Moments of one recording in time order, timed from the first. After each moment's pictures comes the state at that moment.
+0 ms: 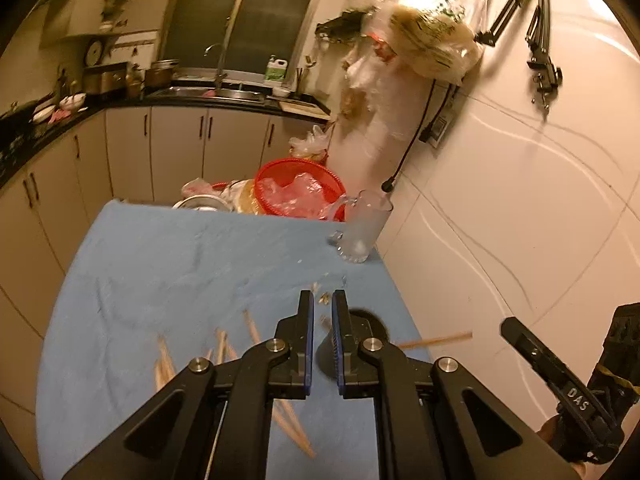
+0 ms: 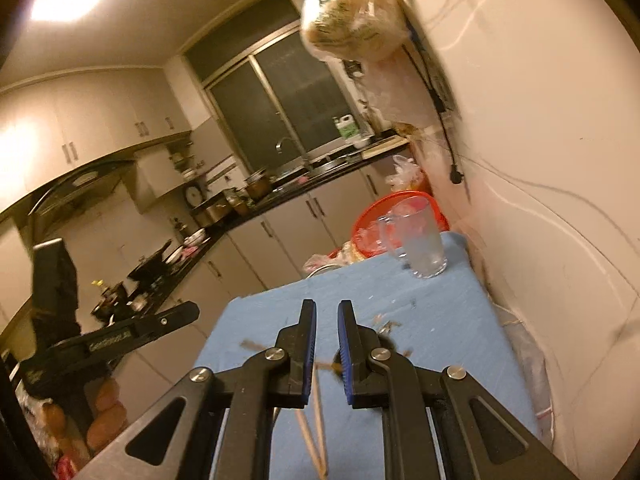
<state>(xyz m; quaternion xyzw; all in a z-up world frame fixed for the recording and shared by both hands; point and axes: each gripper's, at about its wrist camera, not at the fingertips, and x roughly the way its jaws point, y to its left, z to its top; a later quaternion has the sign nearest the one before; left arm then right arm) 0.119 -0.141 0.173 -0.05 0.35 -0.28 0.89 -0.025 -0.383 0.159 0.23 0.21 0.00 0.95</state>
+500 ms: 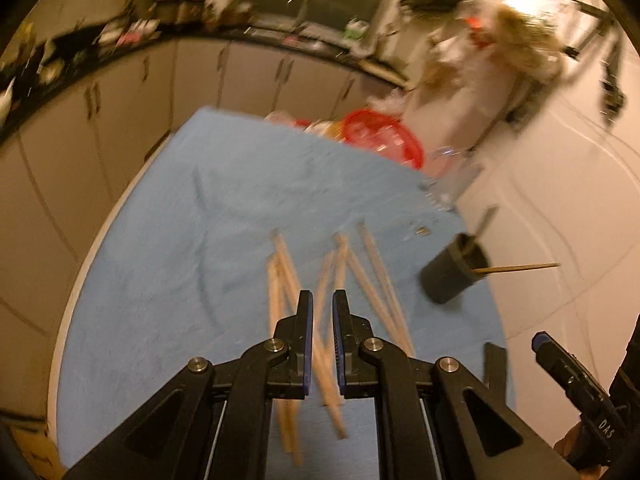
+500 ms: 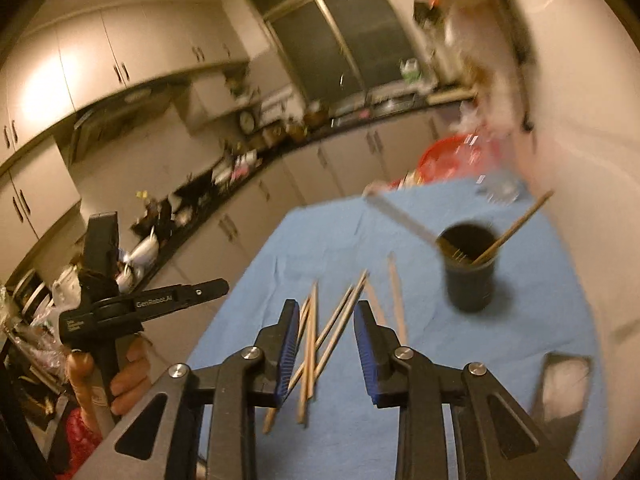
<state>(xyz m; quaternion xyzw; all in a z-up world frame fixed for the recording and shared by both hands) 0.113 -0.004 0.073 -0.10 0.45 -0.19 0.87 -0.028 -0.248 0.103 0.17 0.33 0.11 0.92</state>
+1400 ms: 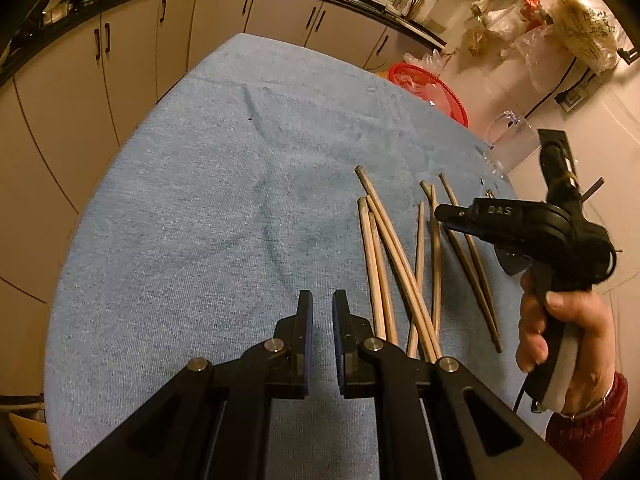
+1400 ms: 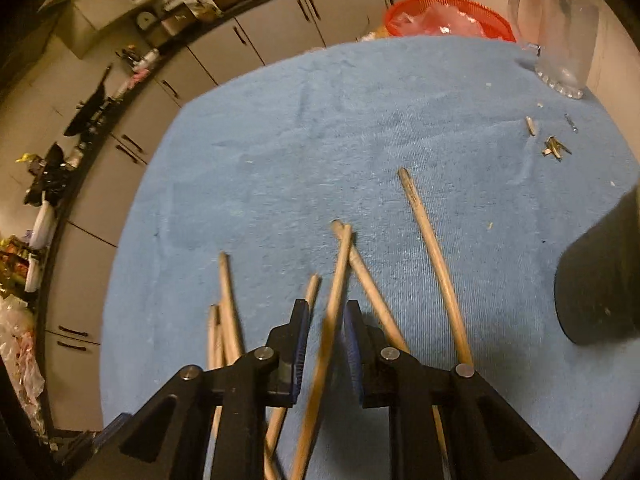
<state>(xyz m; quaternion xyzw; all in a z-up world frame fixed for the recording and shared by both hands) 0.156 0.039 -0.021 -0.10 0.52 -0.18 0.83 0.220 -0.219 -0.044 0.17 0.54 -0.01 0.82</state>
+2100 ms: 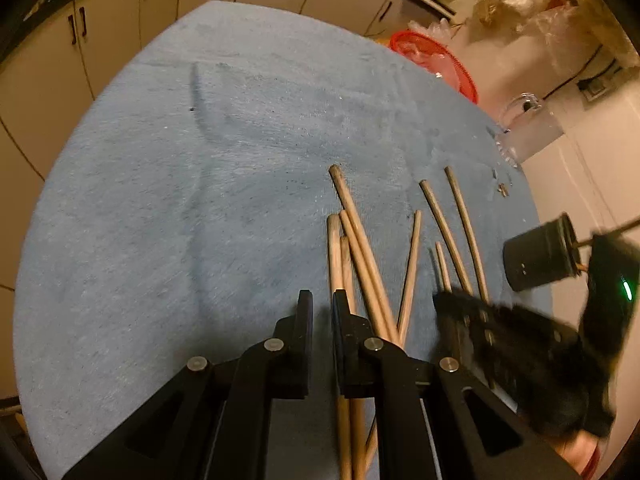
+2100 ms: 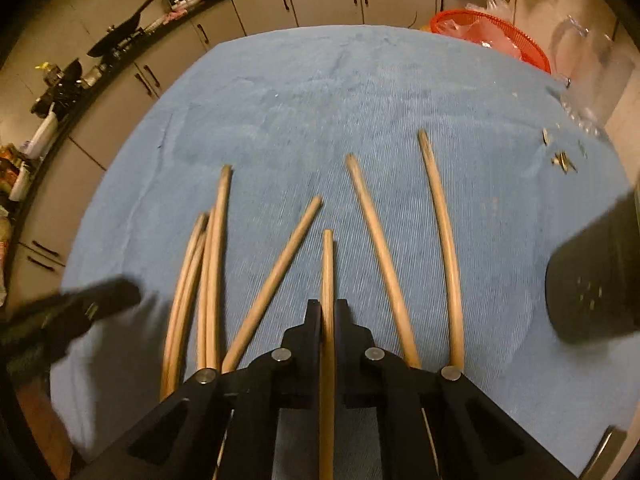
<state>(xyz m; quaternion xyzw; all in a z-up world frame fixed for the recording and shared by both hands) 0.218 -0.021 -0.040 -0.09 0.57 -0.17 0.79 0.184 -0.204 -0.046 0.07 0.56 0.05 0.83</state>
